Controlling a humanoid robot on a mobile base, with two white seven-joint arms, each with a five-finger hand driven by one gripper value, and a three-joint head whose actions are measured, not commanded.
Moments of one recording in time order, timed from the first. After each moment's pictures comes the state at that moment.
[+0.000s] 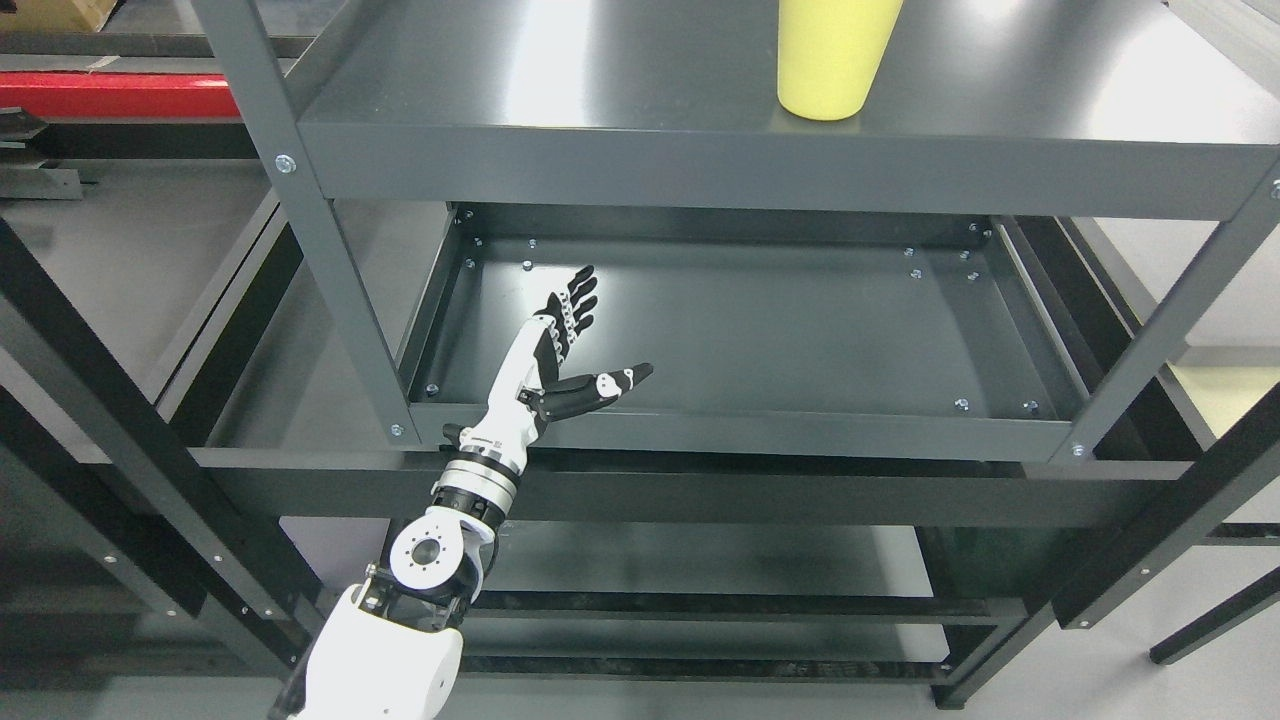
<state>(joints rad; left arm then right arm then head) -0.45 0.01 -0.26 -1.42 0.17 0.01 -0.01 0.00 0.00 0.00 -0.24 0.00 0.09 -0.12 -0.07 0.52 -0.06</state>
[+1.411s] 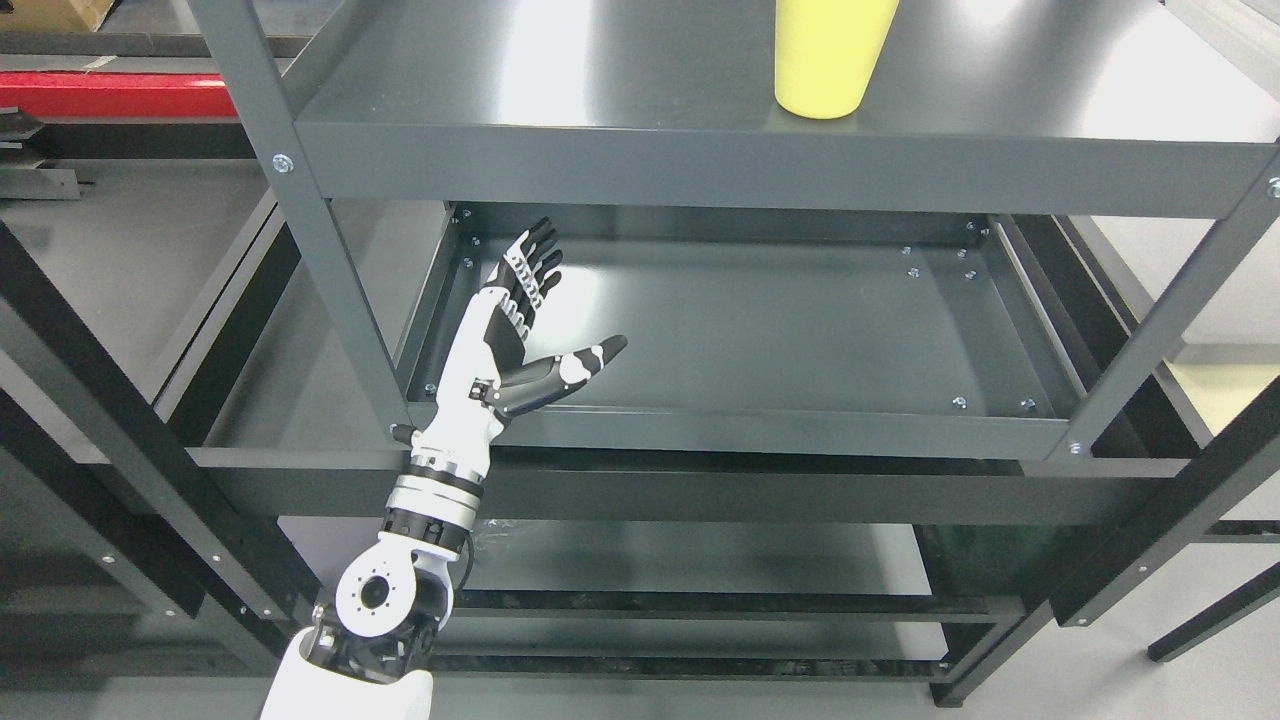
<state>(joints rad) -0.32 0.00 -0.18 -1.73 0.16 0.02 -0.01 0.00 0.00 0.00 -0.24 0.00 0.09 -0.12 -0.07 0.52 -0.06</state>
